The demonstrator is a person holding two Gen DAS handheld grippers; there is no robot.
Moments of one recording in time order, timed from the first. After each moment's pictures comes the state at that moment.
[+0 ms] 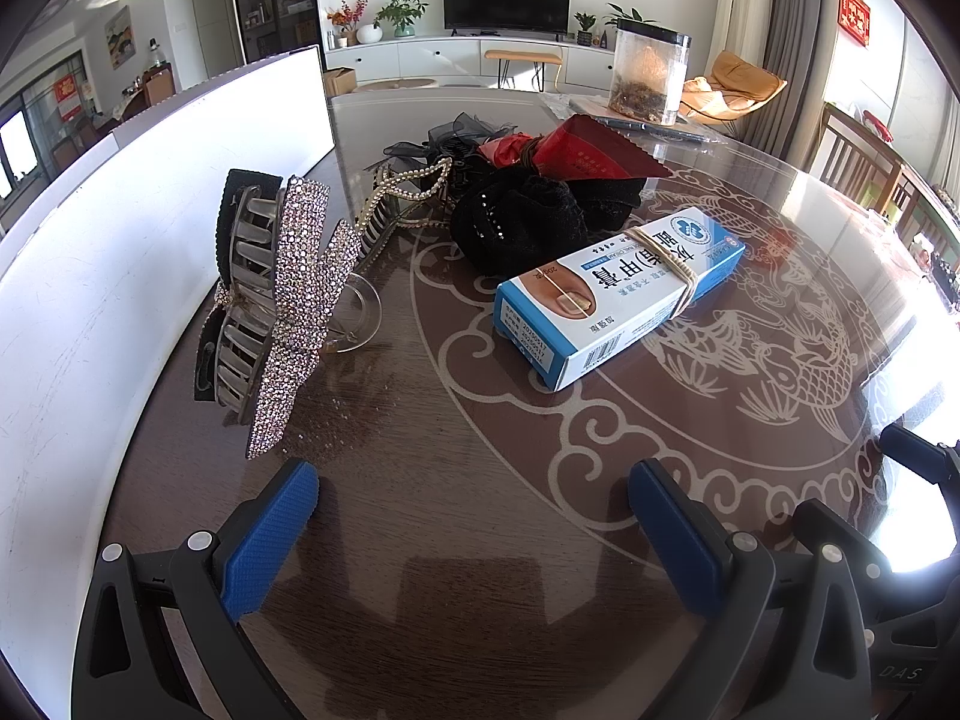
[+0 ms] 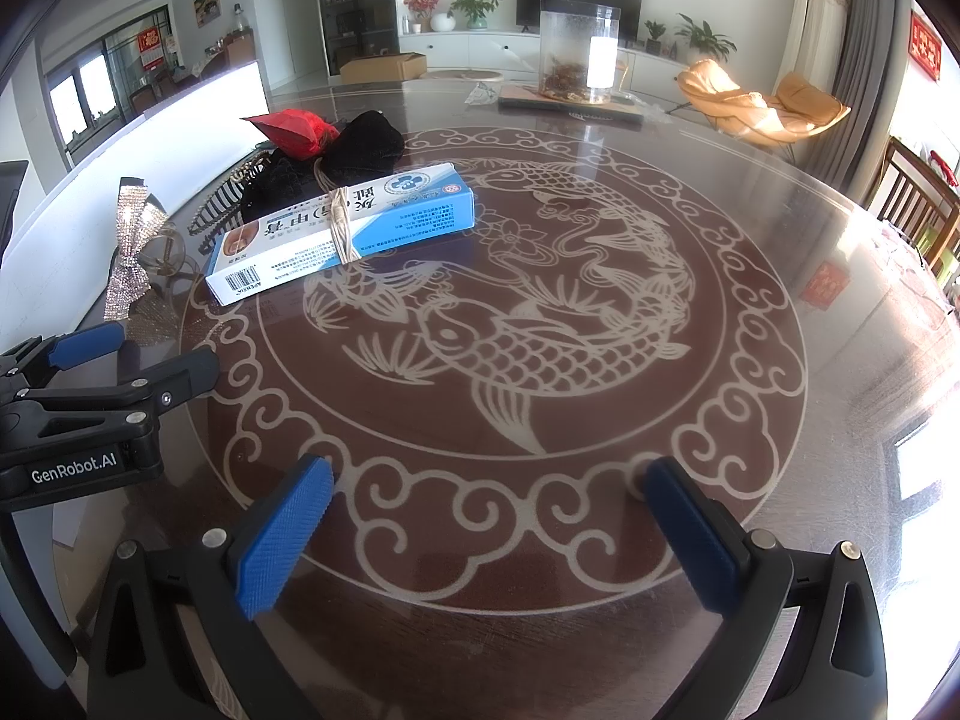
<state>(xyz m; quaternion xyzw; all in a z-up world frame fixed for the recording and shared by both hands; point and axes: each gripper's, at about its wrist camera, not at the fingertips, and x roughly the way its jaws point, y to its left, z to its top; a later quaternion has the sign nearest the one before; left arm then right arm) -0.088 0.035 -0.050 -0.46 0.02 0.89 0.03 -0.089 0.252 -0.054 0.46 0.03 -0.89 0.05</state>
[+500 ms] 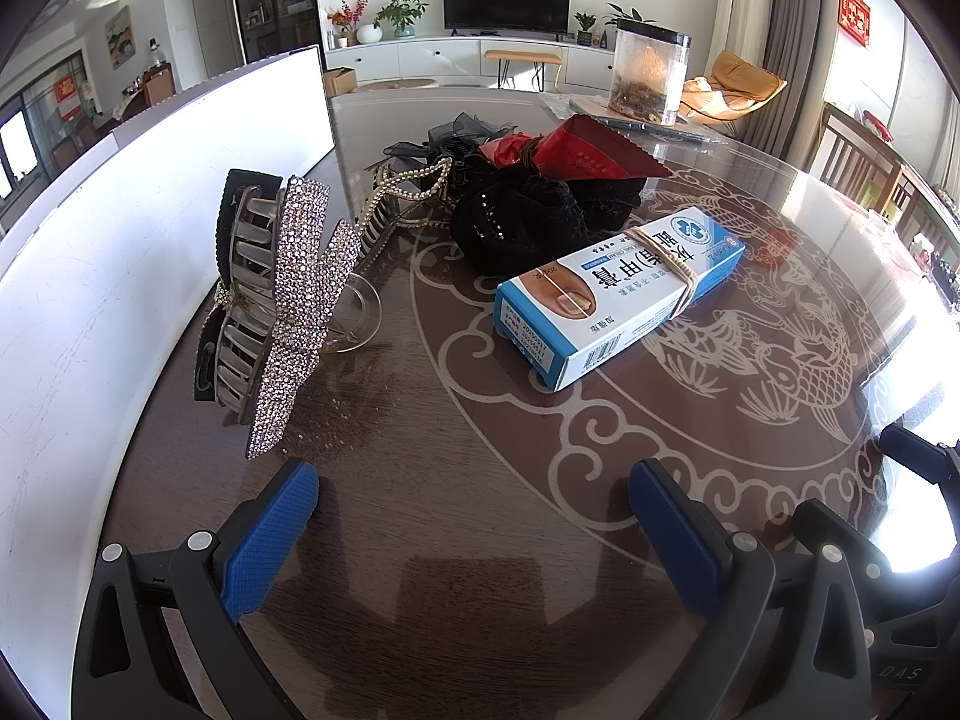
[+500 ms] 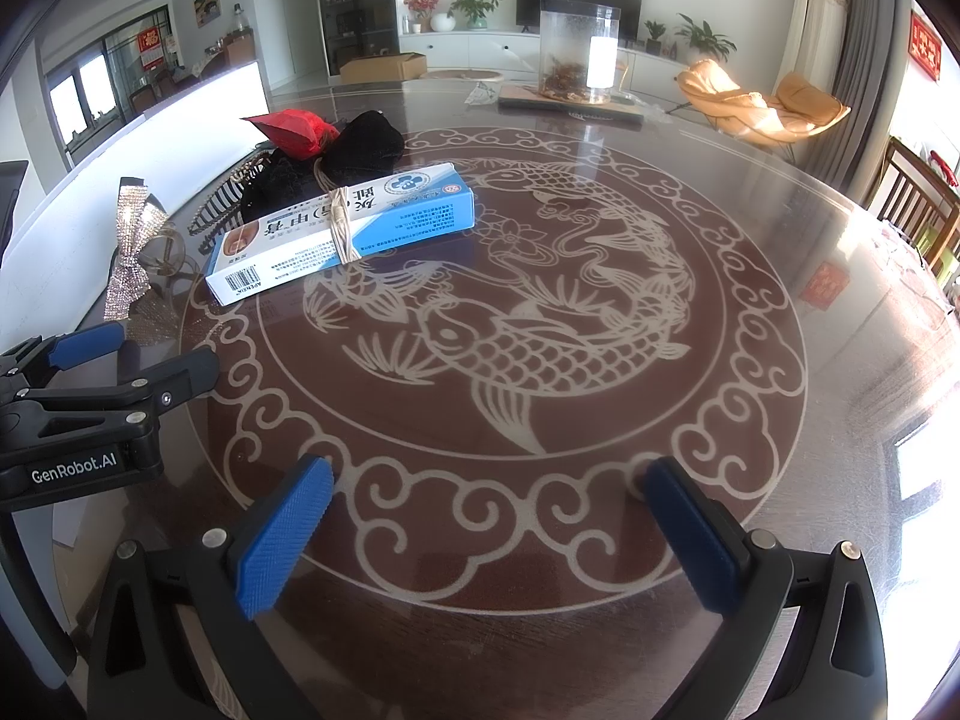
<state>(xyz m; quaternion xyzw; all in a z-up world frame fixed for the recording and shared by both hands) -0.089 0.035 -0.050 -0.46 0.02 0.89 0.03 -0.090 0.253 -0.054 0.46 0.03 -0.89 0.05</state>
